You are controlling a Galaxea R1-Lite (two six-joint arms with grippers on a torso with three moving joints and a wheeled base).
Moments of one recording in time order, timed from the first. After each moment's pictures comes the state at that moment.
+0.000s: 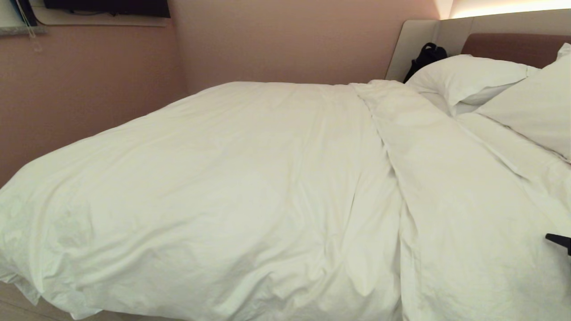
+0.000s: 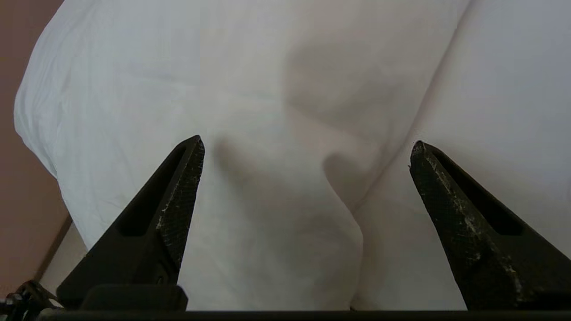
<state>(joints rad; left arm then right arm) 0.00 0.00 -0.04 0.10 0.00 0.03 -0.92 1.94 -0.92 0.09 1.27 -0.52</state>
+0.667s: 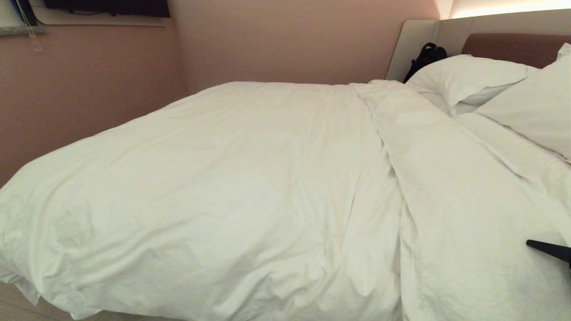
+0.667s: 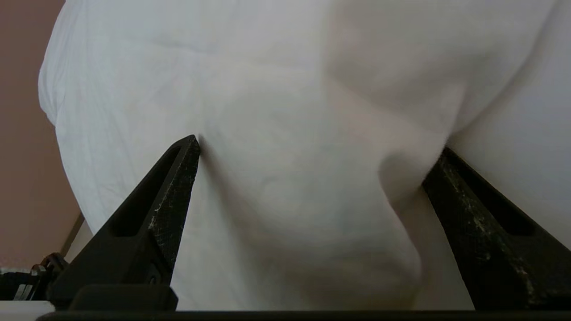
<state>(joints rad) 0.00 0.00 -0.04 0.10 0.00 0.03 -0.85 1.98 -0.89 0.12 1.28 -0.58</state>
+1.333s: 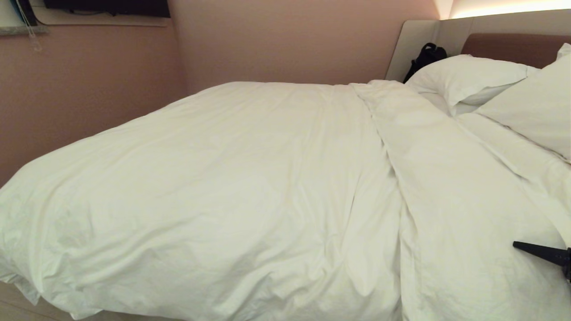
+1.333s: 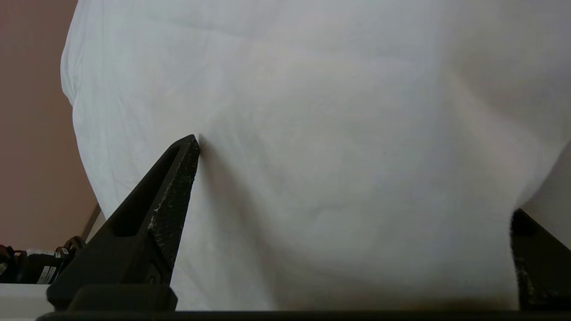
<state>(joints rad) 0.00 0.00 -0.04 0.10 0.00 0.03 -0.78 1.98 -0.86 0.13 1.28 -0.58</state>
